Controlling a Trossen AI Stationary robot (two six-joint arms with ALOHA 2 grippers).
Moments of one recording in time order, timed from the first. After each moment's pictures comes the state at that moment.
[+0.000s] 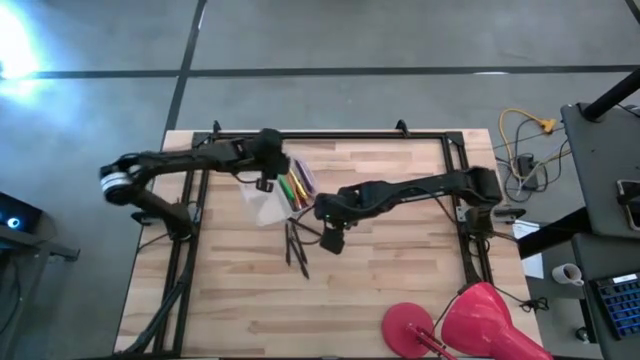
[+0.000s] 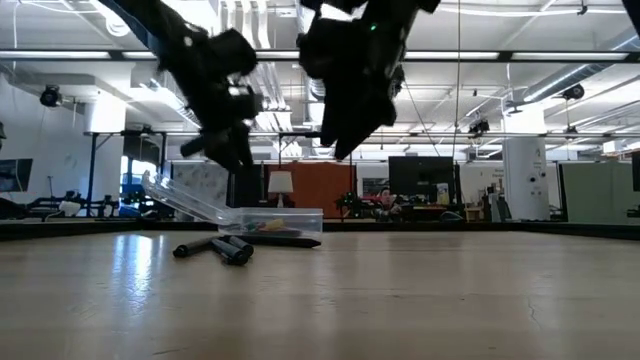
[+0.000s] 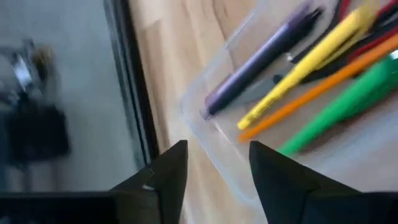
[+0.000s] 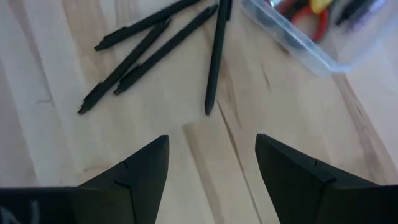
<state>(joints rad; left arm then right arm) 0.48 1.41 0.93 -0.39 -0.20 0.90 0.05 1.91 1.55 -0.78 0.04 0.42</state>
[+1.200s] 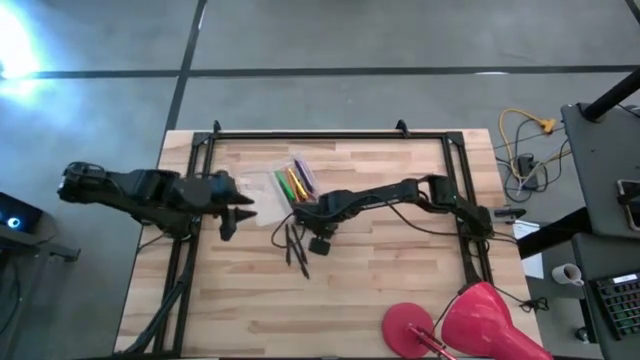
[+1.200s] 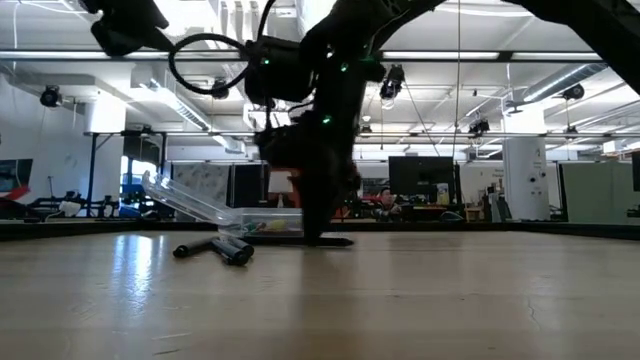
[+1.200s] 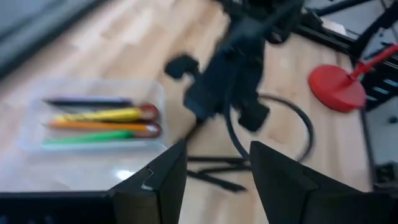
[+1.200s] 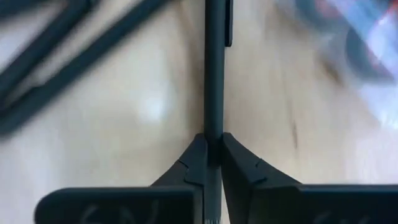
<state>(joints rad) -0.18 0.75 0.90 -0.75 -0.27 -0.49 0.01 2.28 1.76 -0.82 0.03 0.31</state>
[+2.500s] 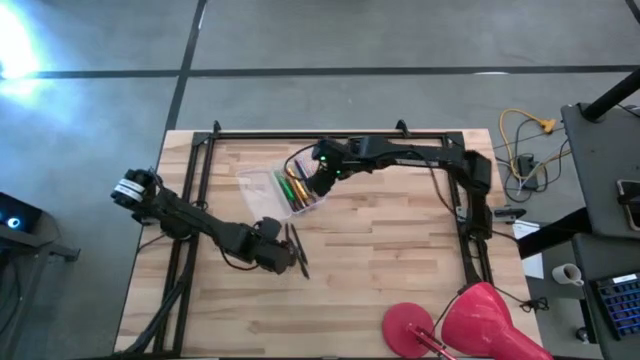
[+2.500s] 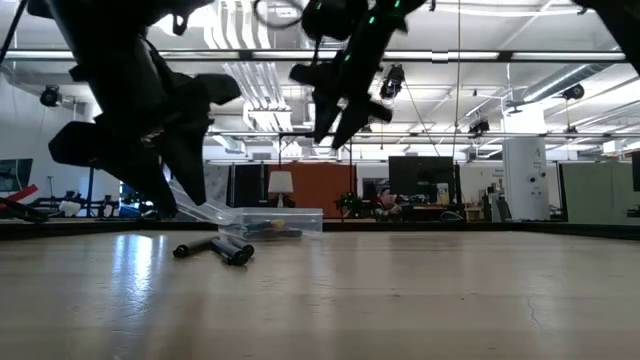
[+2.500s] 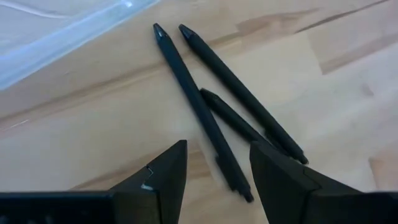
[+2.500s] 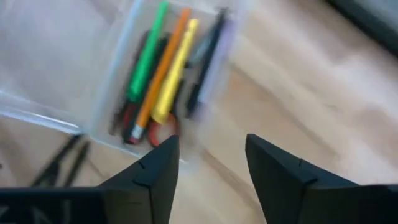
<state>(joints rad) -0.37 1.56 0.89 -0.55 -0.40 -1.54 -0.22 1.97 1.74 -0.84 0.16 0.54</state>
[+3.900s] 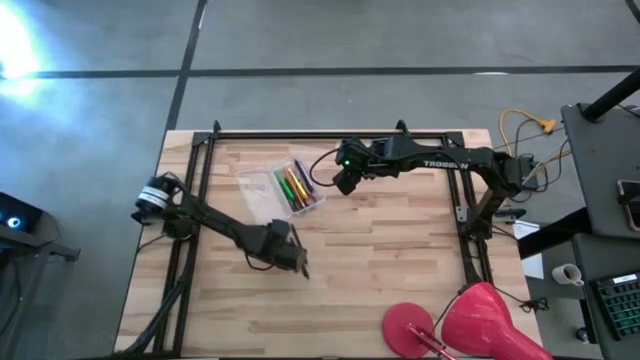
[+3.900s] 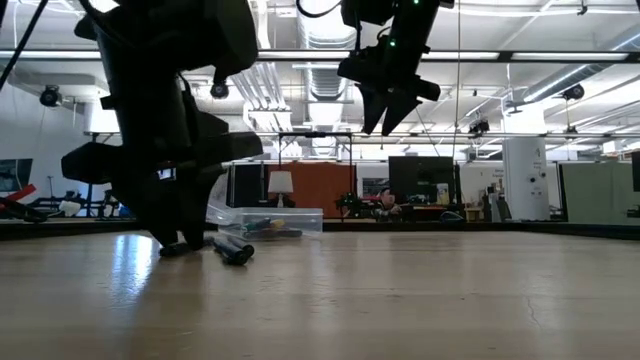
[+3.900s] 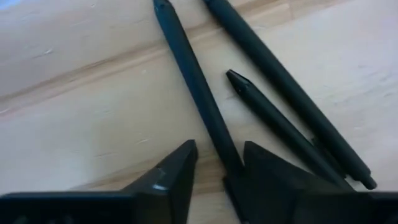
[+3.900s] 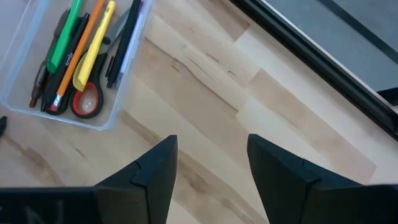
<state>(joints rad) -0.30 1.79 1.01 -0.66 -0.27 -1.54 -0.21 1.74 1.53 -0.95 0.37 0.58</state>
